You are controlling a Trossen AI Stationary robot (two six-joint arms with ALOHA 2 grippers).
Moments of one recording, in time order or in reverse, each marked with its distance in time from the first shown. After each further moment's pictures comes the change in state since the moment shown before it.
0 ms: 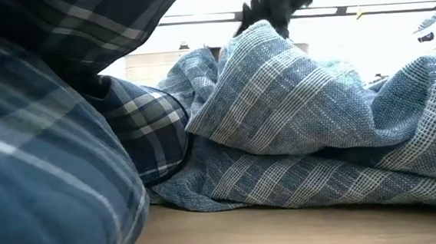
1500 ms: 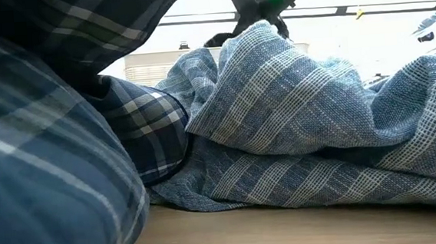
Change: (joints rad) left arm -0.005 0.114 0.001 0.011 -0.019 -0.047; right arm -0.356 -0.095 0.128 -0.003 0.089 -0.032
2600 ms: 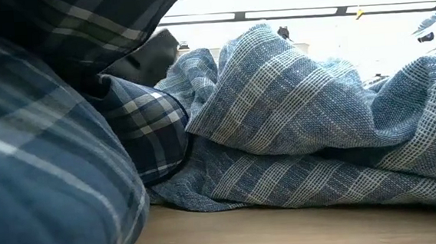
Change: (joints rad) left arm 0.308 0.627 0.010 0.718 0.175 0.352; right arm 0.458 -0.389 0.000 -0.419 -0.120 0.182
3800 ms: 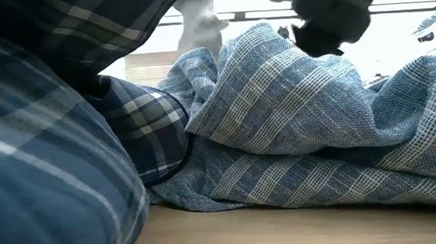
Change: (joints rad) left arm -0.005 -0.527 0.172 -0.357 0.020 0.198; right arm 0.201 0.677 -0.001 -0.101 0.334 0.315
